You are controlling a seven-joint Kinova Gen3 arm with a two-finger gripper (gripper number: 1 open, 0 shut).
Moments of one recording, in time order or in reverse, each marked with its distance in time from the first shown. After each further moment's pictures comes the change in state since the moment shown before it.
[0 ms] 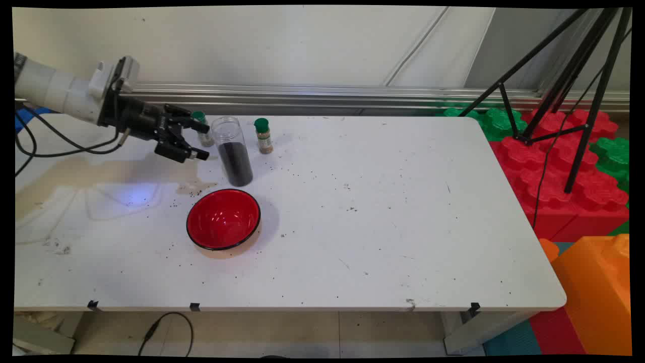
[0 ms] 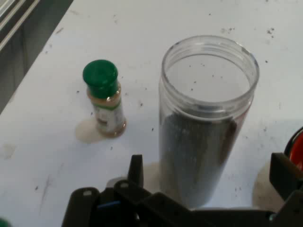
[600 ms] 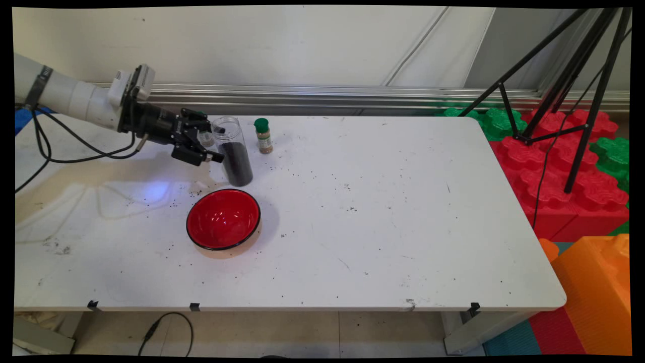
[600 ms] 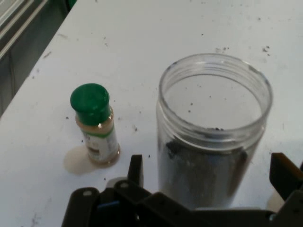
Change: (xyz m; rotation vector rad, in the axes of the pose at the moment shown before) arm -0.009 -0.007 0.033 -0.034 0.072 0.029
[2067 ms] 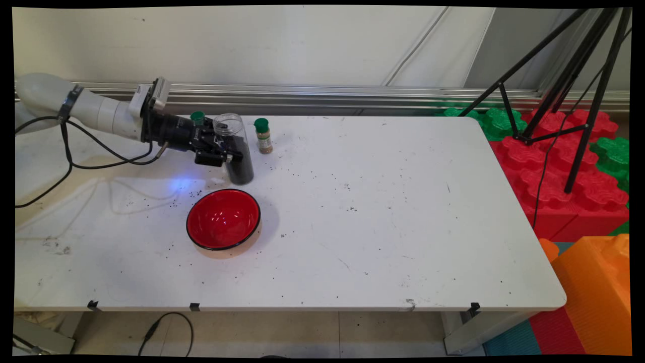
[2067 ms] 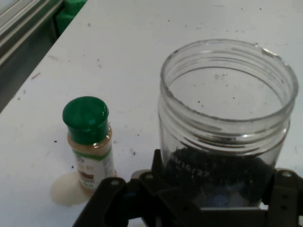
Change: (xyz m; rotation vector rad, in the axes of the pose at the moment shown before) arm -0.035 -0.021 0.044 -0.051 0.123 -0.008
